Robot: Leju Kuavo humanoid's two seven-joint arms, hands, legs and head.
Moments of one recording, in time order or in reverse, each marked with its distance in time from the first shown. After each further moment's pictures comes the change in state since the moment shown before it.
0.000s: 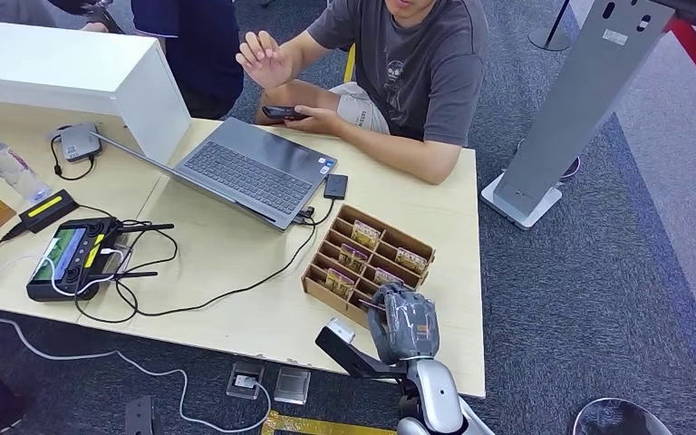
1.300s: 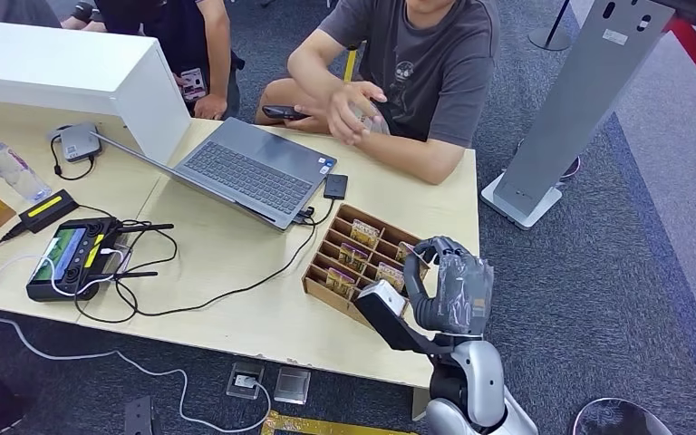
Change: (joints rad) left arm 0.001 0.000 0.002 0.000 0.000 0.008 -0.002; right arm 0.000 -0.089 -0.103 -0.358 0.021 -0.119 0.019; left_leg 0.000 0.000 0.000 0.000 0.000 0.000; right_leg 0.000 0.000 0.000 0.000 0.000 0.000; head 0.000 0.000
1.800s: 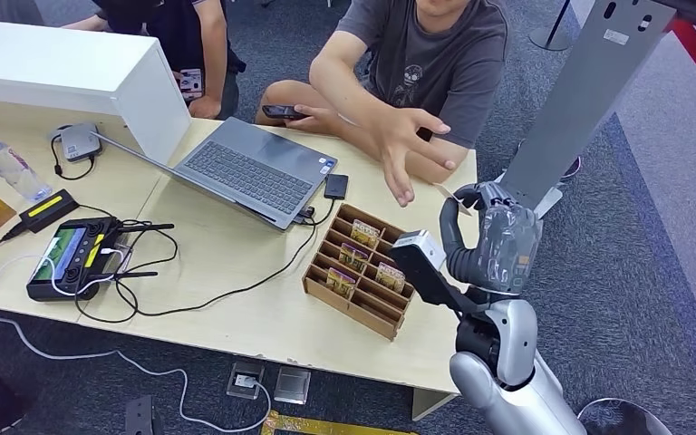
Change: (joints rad) left arm -0.001 0.000 -0.002 -0.003 -0.005 -0.009 -0.002; right arm -0.136 -0.011 -0.075 -0.019 -0.006 -0.039 -0.022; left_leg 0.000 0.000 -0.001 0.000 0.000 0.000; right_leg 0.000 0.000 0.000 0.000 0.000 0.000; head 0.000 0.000
